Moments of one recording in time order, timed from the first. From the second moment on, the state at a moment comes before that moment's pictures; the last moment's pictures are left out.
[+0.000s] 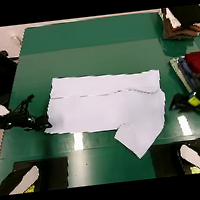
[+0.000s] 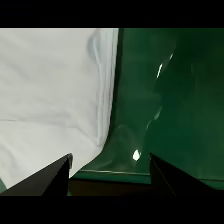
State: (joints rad) left arm 0.20 -0.98 0.59 1.08 -1.25 -1.30; right arm -0.38 -1.00 0.73 -1.31 1.54 1.49
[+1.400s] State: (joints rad) left arm 0.20 -0.86 0.77 1.03 -1.27 -1.37; right arm -0.08 -0.98 0.99 -1.28 1.45 1.54
